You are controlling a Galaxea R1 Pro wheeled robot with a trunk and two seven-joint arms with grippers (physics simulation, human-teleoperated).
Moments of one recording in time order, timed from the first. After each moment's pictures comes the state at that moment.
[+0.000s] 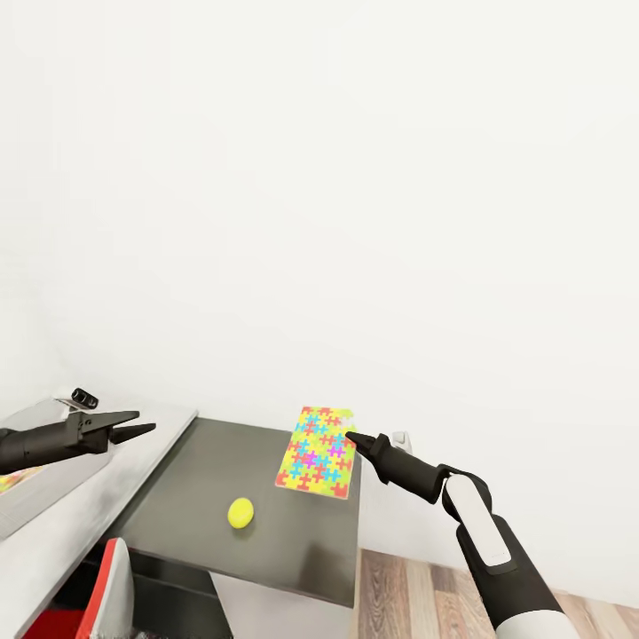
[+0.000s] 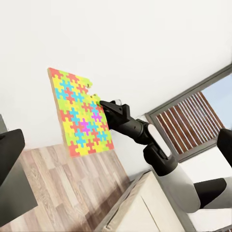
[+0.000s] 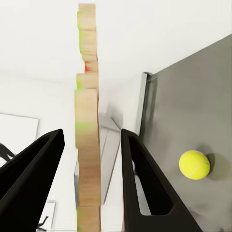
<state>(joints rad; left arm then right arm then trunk) -0.59 0.61 0.11 -1.03 0.45 1.04 -1.57 -0.45 0.01 0.02 -1.18 -1.09 0.81 0.19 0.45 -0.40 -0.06</state>
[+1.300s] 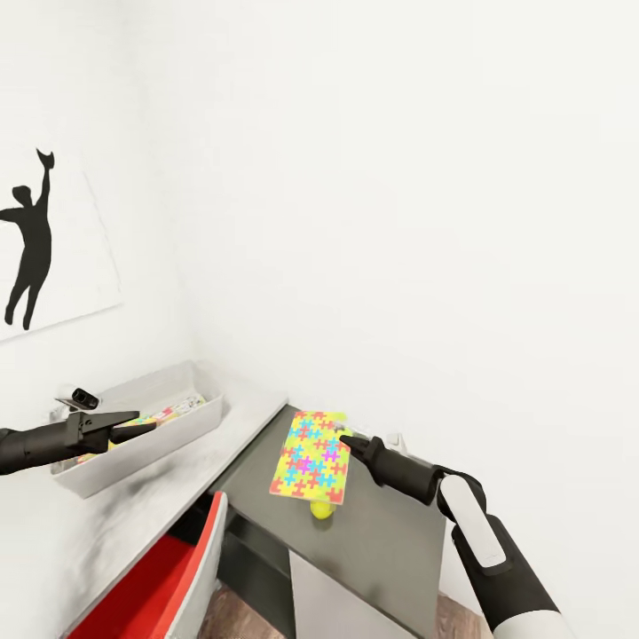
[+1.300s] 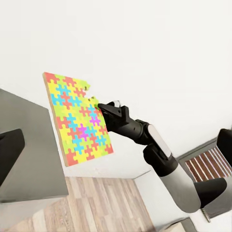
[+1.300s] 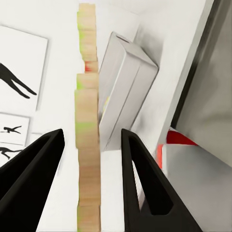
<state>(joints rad) -0.59 0.61 0.11 -1.04 0.45 1.03 -1.57 -0.45 0.01 0.05 -1.18 -1.09 0.81 0.18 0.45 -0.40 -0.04</state>
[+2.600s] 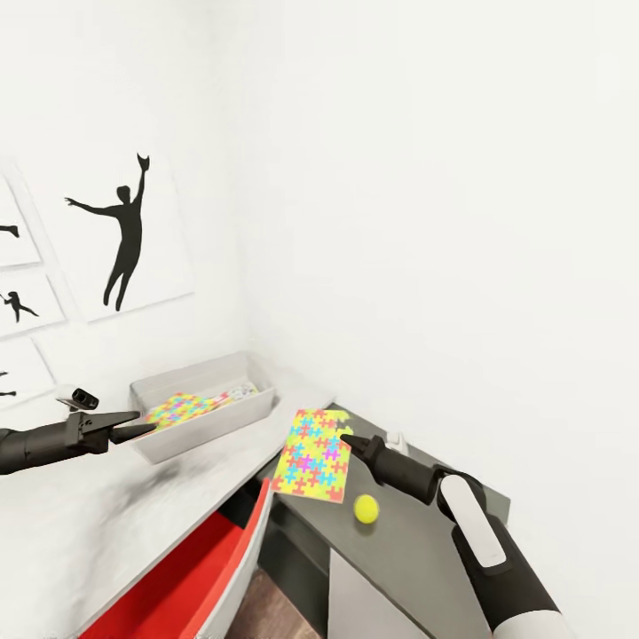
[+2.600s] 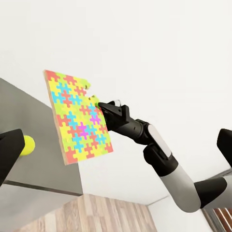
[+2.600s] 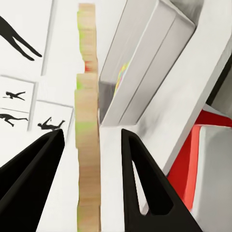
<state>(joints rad) -0.59 0.61 0.11 -1.03 0.45 1.03 -1.57 -0.45 0.01 0.06 -1.18 -1.09 0.80 0.18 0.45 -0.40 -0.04</state>
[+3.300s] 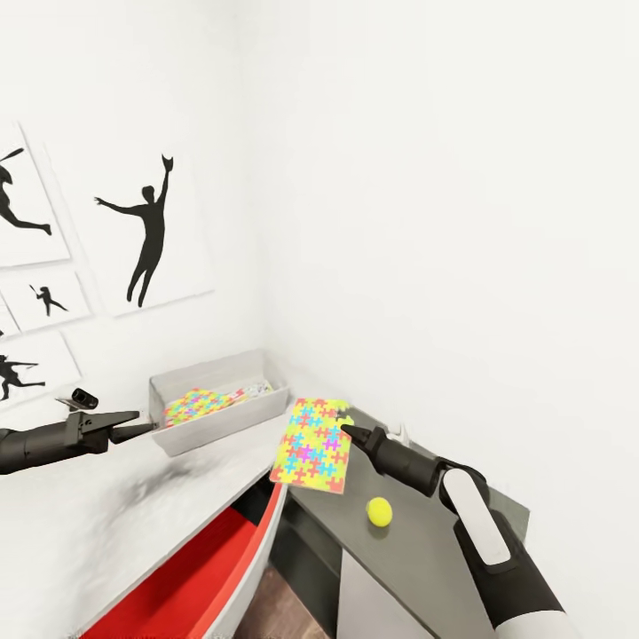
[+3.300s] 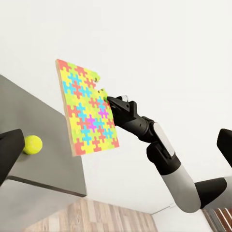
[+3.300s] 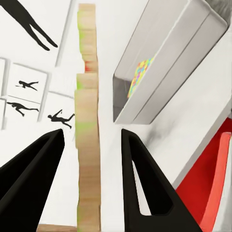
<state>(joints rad) -0.59 0.61 0.11 -1.03 0.45 1.03 -1.57 -0.45 0.01 0.06 -1.25 -1.09 0.80 0.18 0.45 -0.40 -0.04</state>
